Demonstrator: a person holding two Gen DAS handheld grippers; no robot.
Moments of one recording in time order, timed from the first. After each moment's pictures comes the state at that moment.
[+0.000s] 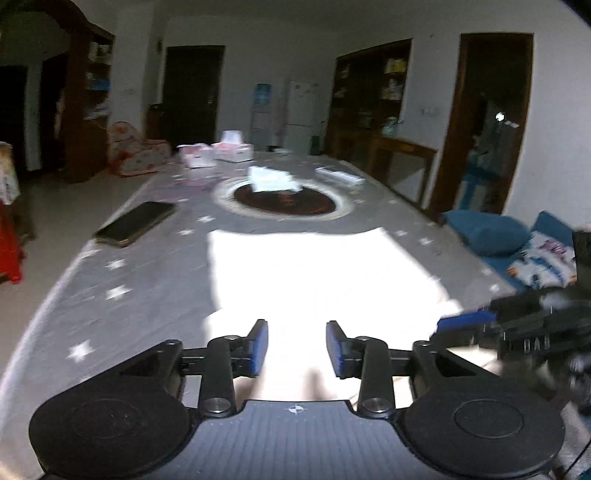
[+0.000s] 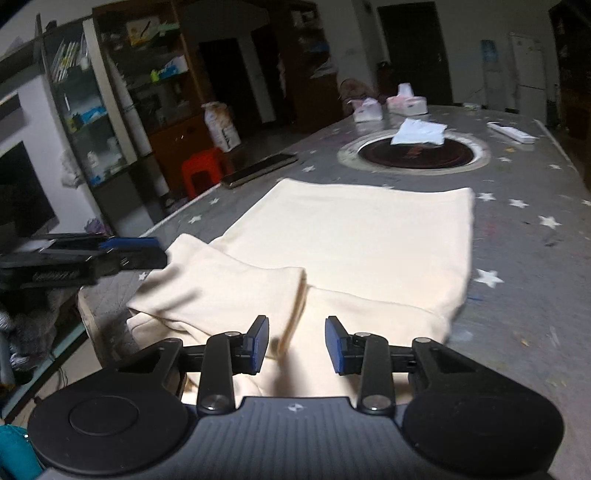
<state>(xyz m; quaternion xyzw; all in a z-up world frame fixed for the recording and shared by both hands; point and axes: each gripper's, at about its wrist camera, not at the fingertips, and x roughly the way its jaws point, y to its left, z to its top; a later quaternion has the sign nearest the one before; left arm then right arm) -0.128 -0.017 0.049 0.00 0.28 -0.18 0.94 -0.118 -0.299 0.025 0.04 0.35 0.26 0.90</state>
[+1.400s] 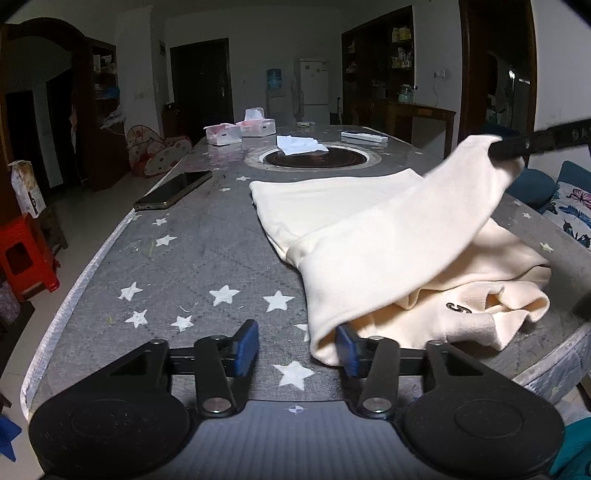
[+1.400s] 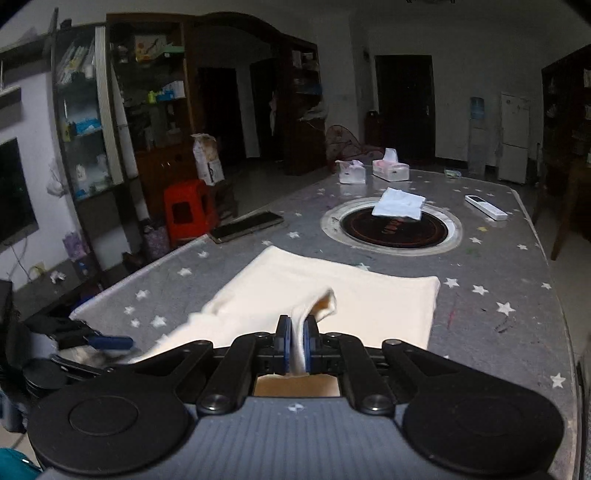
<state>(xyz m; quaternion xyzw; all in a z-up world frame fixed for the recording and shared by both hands) -0.159 -0.004 0.012 0.07 0.30 -0.15 0.94 -0.141 -0.294 0.103 -0.02 0.26 0.22 0.94</state>
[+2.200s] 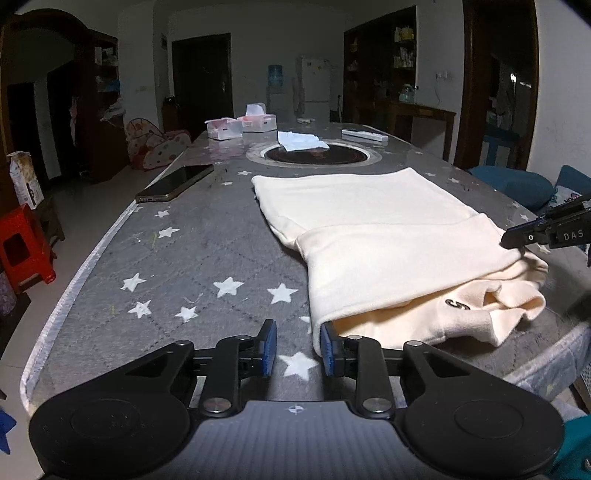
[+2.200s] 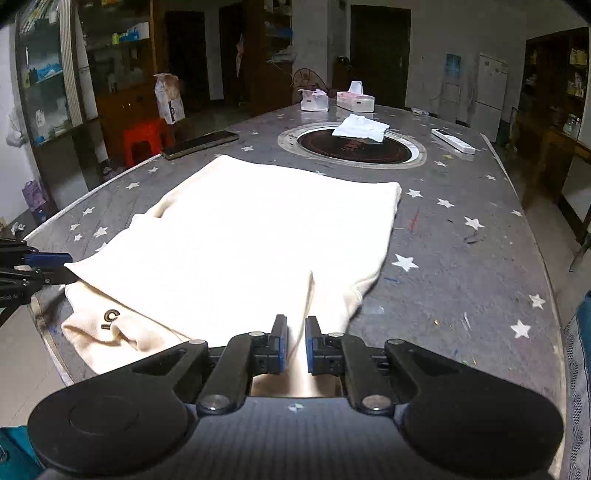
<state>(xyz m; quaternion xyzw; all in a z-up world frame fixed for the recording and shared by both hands) -0.163 0.008 0.016 0.06 0.31 -0.16 0.93 -0.150 -0.317 0.031 -0.04 0.36 0.15 0.92</state>
